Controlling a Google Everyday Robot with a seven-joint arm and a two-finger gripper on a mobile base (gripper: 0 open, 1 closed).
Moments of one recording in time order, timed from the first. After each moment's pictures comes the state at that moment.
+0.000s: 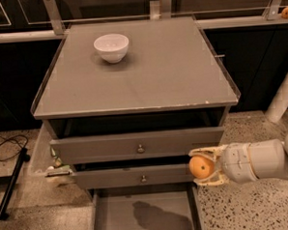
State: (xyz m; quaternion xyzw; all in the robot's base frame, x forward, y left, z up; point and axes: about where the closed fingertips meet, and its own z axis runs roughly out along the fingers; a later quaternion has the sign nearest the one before) arm 0.429 -0.163 0.709 -0.73 0.54 0.08 0.42
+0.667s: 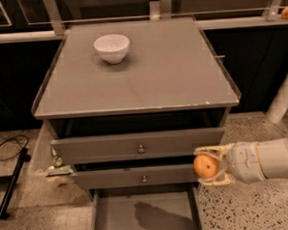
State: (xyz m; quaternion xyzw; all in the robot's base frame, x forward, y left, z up) arm 0.426 -0.172 0.723 -0.72 0.54 0.09 0.43
